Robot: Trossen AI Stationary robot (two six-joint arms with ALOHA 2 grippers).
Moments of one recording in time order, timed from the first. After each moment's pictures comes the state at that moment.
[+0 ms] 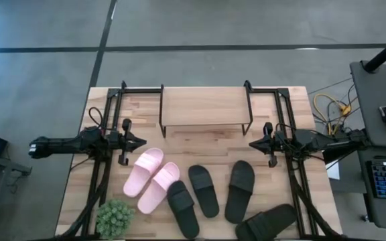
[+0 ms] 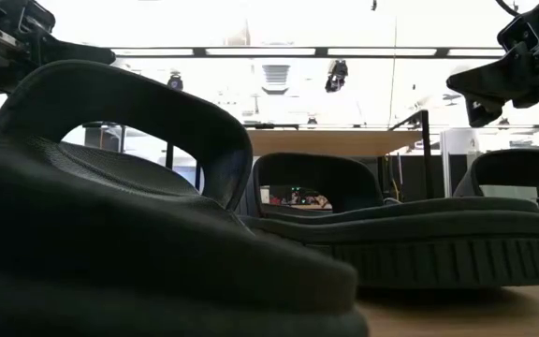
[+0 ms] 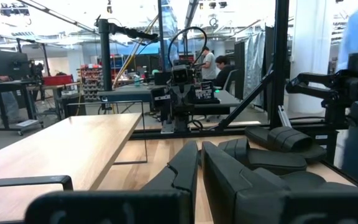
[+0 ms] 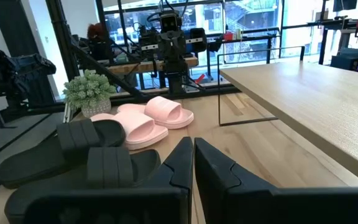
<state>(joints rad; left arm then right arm) 0.01 0.05 0.01 0.15 0.03 0.03 0.13 0.05 0.01 0.03 0.13 0.10</state>
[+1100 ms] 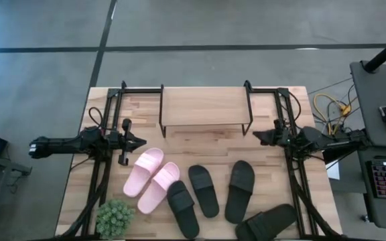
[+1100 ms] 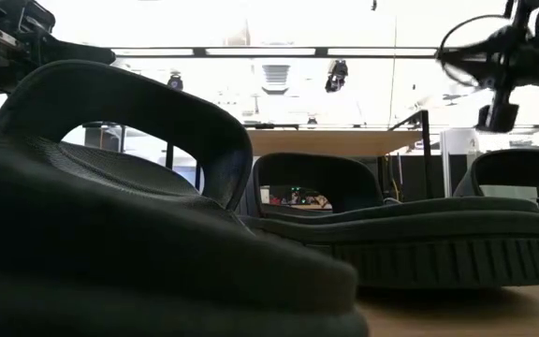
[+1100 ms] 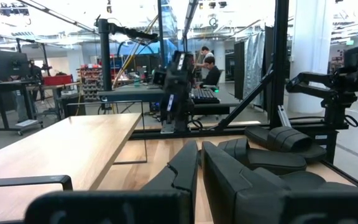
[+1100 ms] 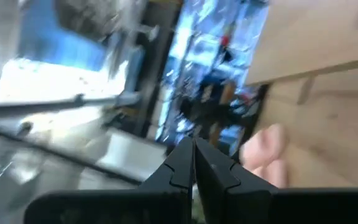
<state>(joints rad) 0.01 0.05 0.01 0.15 0.03 0.03 0.11 0.06 0.01 0.26 0.25 1.23</state>
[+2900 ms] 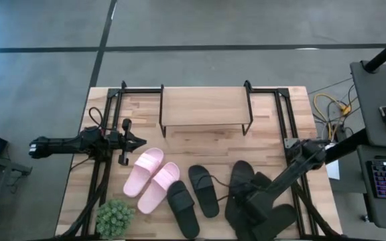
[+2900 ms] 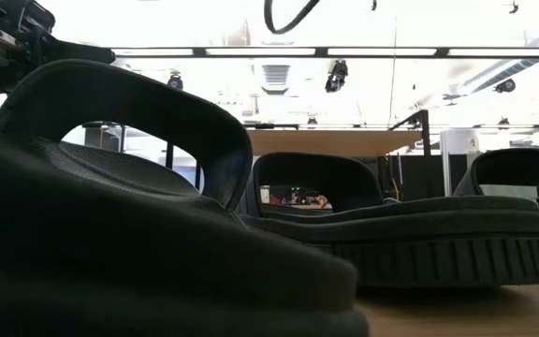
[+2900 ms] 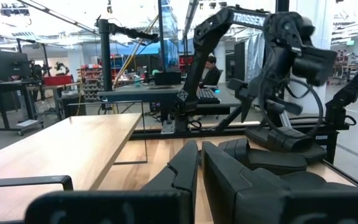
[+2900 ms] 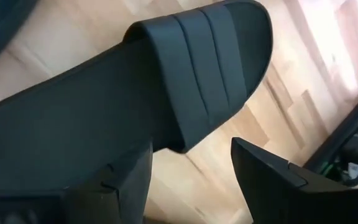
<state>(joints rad) 0.01 0.05 0.01 0.15 0.03 0.03 0.72 2.02 1.72 -1.57 0.19 1.41</state>
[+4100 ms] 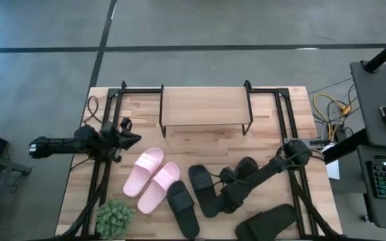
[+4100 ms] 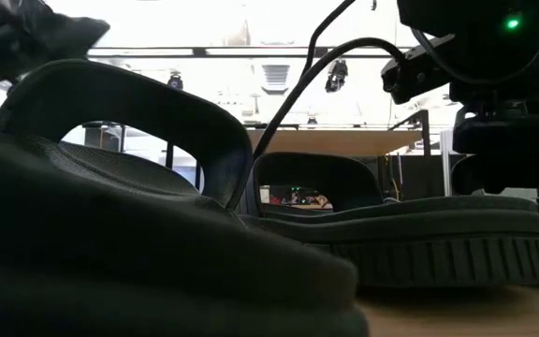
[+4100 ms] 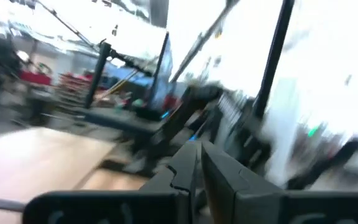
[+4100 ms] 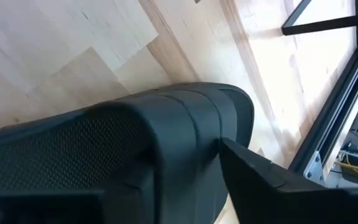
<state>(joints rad) 0.01 0.05 0.01 0.36 0.03 -0.34 0.55 2.14 1.59 -1.53 0.34 1.24</state>
